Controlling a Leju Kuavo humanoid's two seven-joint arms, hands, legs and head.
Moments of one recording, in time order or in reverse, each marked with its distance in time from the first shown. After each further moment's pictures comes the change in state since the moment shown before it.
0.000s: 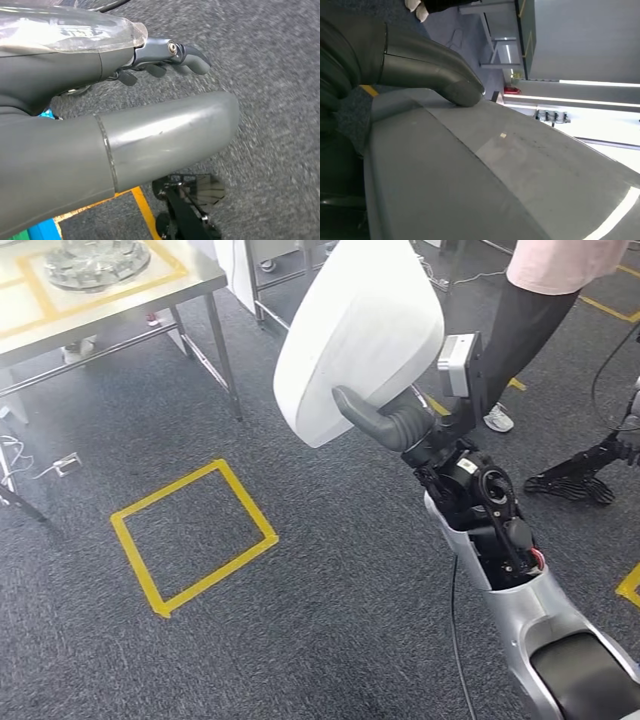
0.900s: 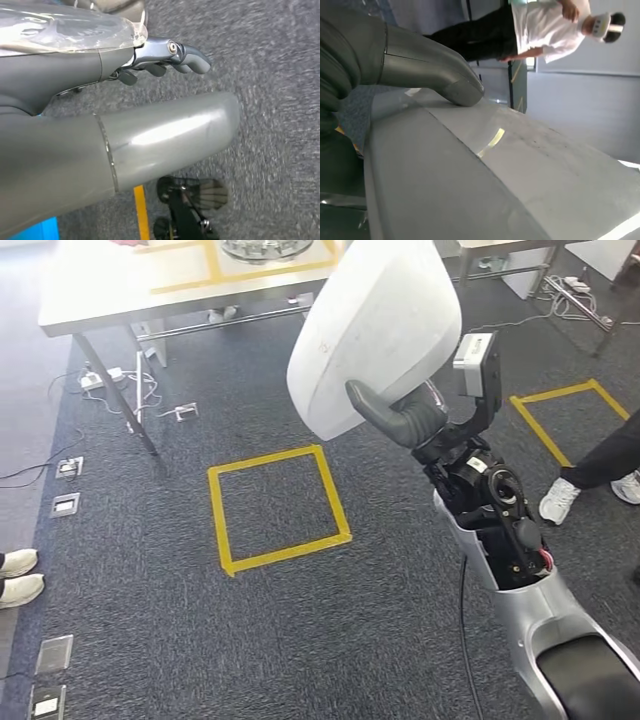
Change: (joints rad) left arm -0.010 -0.003 0.000 0.000 -0.008 0.003 0.012; right arm -0.011 -0.001 -0.001 0.021 0.020 0.017 -0.029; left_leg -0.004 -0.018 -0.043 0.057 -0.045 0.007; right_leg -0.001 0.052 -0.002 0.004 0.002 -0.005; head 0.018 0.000
